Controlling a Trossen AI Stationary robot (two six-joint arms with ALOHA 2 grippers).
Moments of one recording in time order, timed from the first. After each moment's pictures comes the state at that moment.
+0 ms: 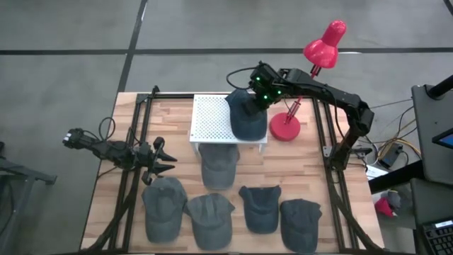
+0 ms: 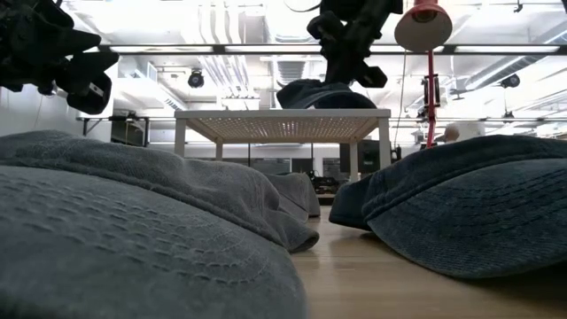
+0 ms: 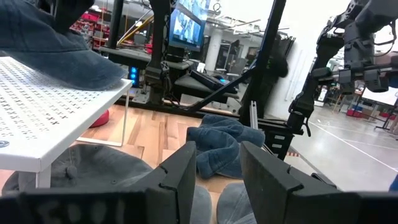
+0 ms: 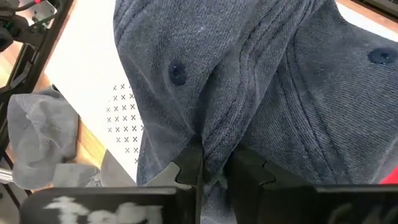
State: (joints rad) left arm -0.35 0.00 0.01 0.05 -0.21 -0.22; right arm -0.47 1.71 1.71 -1.04 -0.22 0.58
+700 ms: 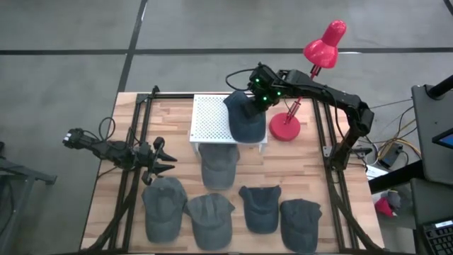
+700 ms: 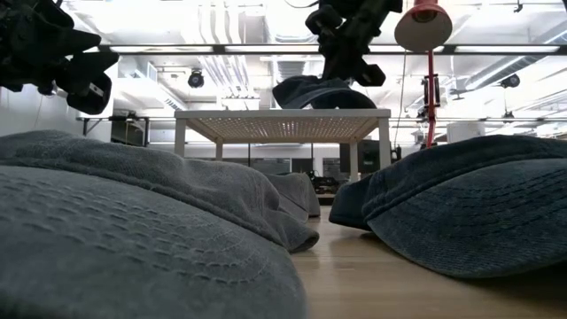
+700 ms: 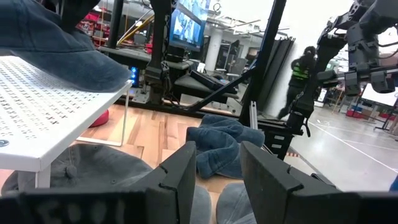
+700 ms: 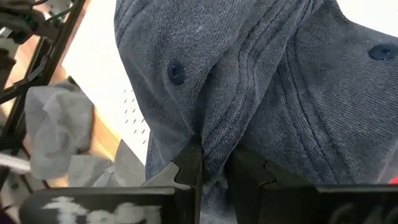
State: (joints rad) left arm -0.35 0.00 0.01 0.05 -0.21 -0.22; right arm -0.46 1.71 1.71 -1.03 -0.26 0.60
